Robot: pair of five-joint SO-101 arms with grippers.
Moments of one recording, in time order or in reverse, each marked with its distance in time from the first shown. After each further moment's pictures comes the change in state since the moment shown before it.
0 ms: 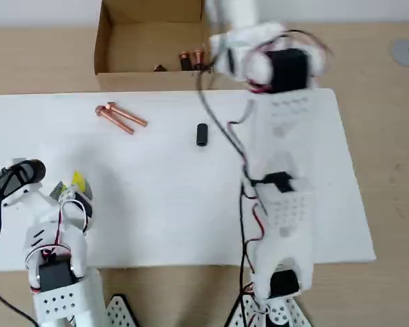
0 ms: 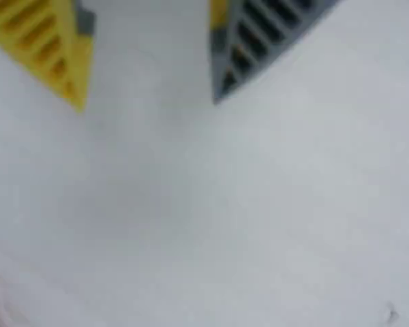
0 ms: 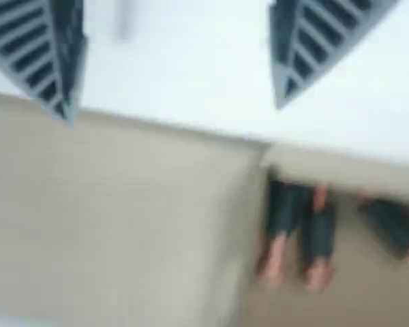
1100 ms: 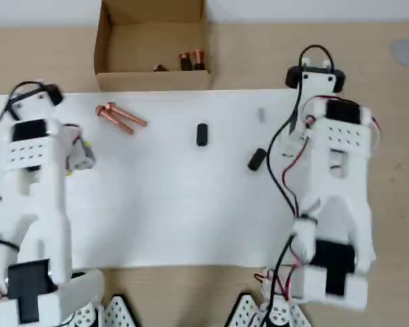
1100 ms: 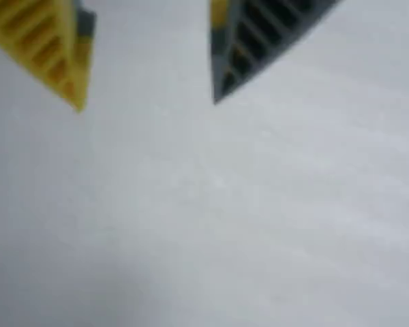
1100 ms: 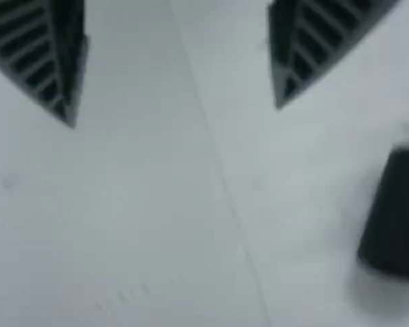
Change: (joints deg) left arm 6.9 92.0 -72.4 25.1 -7.6; right arm 20.9 -35.6 105.0 -23.5 -3.5
